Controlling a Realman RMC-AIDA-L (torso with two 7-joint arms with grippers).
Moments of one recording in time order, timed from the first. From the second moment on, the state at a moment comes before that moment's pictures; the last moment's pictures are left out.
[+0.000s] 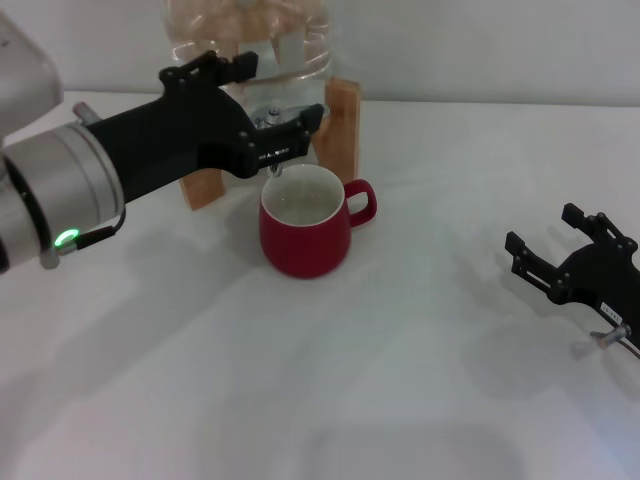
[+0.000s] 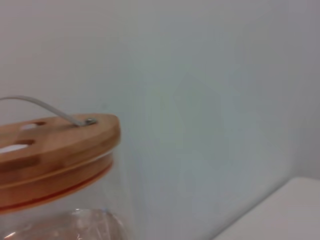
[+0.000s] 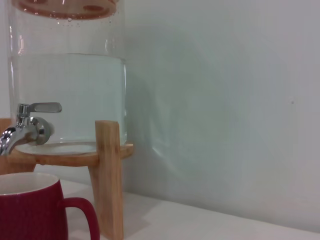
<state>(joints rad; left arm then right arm) -0.01 -2.09 1.58 1.64 -1.47 -0.78 1.36 0.43 2.01 0.48 0.23 -2.34 -1.11 0.27</state>
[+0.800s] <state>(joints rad) 0.06 -2.09 1.62 1.36 -2.13 -0.64 2.01 0.43 2.01 0.52 0.22 -2.34 -1.09 0.26</state>
